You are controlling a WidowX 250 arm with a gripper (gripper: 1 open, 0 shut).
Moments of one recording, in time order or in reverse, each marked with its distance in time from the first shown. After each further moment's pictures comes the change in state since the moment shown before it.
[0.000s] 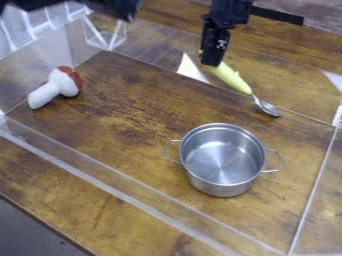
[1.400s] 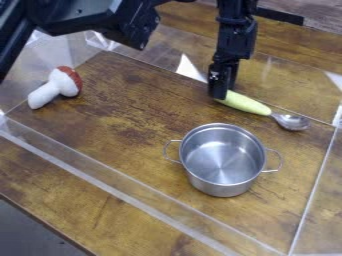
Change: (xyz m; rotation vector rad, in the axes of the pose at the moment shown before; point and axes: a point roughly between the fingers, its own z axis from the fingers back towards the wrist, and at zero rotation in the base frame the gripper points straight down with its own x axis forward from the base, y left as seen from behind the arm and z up) arm 0.018 -0.003 -0.048 -0.100 -0.125 -0.406
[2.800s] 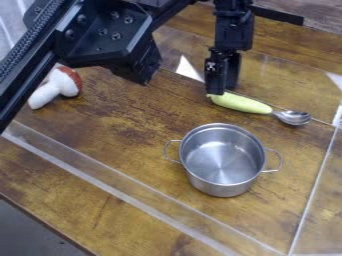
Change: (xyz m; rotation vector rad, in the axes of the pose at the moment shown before) arm 0.010 0.000 -0.007 -0.106 -0.089 -0.095
